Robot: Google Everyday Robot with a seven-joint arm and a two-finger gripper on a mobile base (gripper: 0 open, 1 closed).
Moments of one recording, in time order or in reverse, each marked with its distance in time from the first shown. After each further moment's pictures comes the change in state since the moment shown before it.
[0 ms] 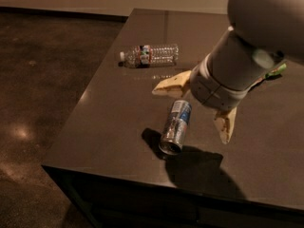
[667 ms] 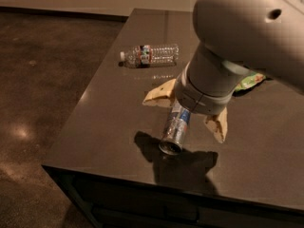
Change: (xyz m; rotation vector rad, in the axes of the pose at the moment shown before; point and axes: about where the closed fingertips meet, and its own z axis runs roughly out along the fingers) arm -0.011 -0.005 0.013 -0.088 0.055 -0.130
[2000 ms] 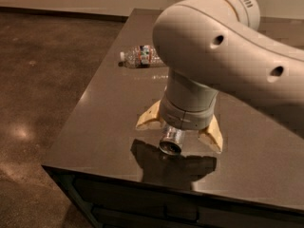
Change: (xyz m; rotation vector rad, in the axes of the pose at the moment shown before) arm -0.032 0.007 0.024 -0.164 -0.052 -0.134
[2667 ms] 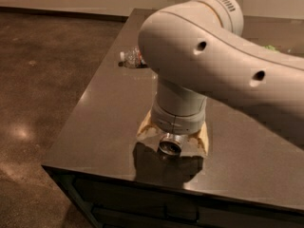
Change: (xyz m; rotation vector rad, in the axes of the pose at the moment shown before) arm -0.012 -0.010 0.006 -0.023 -0.019 -0.017
